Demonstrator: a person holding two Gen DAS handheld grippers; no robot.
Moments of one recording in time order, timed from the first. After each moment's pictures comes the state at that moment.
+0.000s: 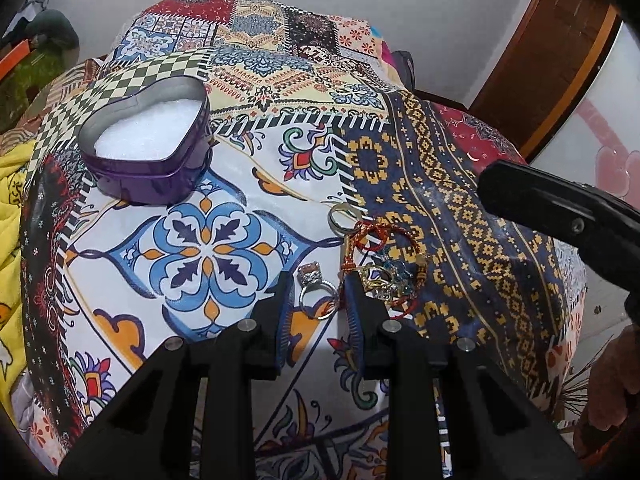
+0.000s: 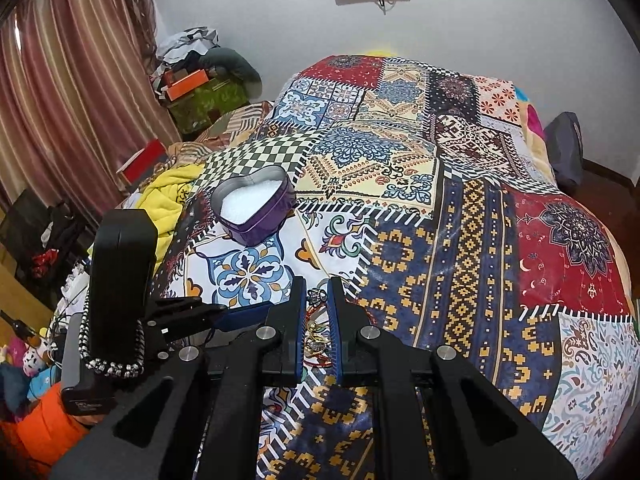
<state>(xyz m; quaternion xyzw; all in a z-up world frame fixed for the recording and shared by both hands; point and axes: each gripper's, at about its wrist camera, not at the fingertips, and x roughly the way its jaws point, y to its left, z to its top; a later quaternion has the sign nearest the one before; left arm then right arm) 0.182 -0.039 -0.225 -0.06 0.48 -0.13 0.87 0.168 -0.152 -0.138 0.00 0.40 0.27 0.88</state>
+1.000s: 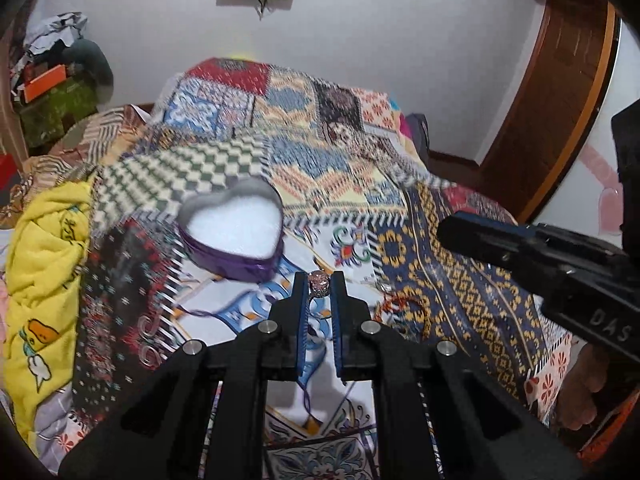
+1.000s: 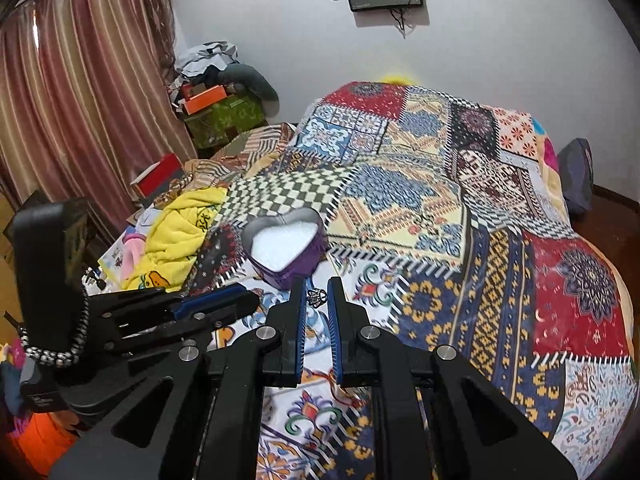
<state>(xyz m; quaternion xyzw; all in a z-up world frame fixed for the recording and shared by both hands) 0.157 0.013 -0.149 -0.07 0.38 -0.09 0.92 0.175 -0.120 -0.107 0.00 0.37 0.29 0.88</state>
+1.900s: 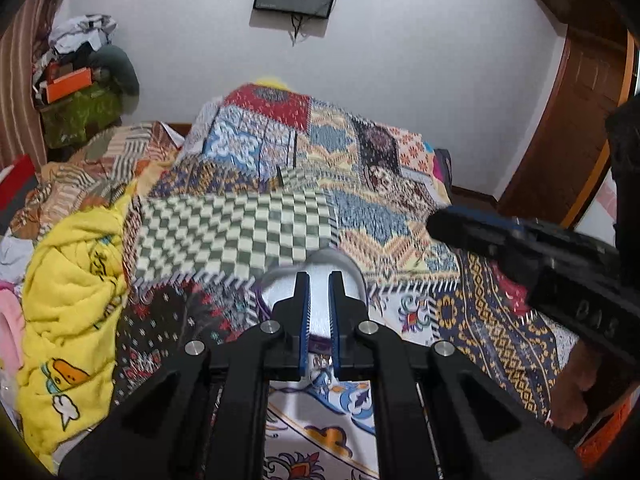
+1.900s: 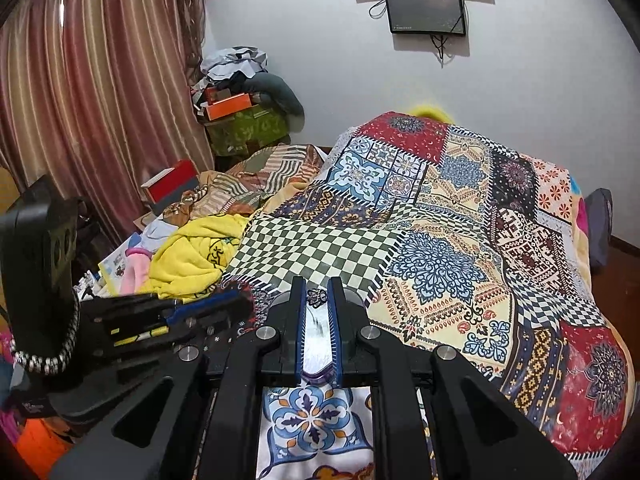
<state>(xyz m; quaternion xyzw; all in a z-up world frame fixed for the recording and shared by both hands) 0.196 0.082 -0.137 -0.10 0.35 -0.06 0.93 0.220 -0.050 -0.088 -0.04 0.33 0.32 0.89</state>
